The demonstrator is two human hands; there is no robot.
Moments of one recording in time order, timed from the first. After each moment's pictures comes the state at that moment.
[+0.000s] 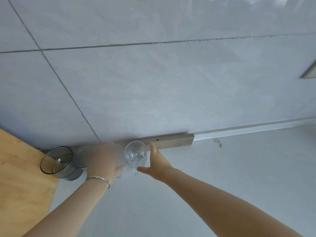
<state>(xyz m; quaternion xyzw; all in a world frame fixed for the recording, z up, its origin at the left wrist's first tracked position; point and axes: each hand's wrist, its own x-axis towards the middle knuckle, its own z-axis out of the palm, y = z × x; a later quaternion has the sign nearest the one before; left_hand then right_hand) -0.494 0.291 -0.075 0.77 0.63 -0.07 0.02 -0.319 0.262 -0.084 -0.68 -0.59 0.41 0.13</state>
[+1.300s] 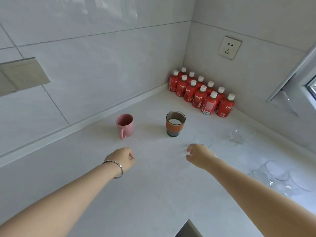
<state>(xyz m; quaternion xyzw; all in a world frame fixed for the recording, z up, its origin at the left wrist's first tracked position) 0.281 -0.034 -0.034 0.88 0.40 -0.10 0.24 0.468 -0.228 -0.018 -0.92 -0.30 0.24 0.07</state>
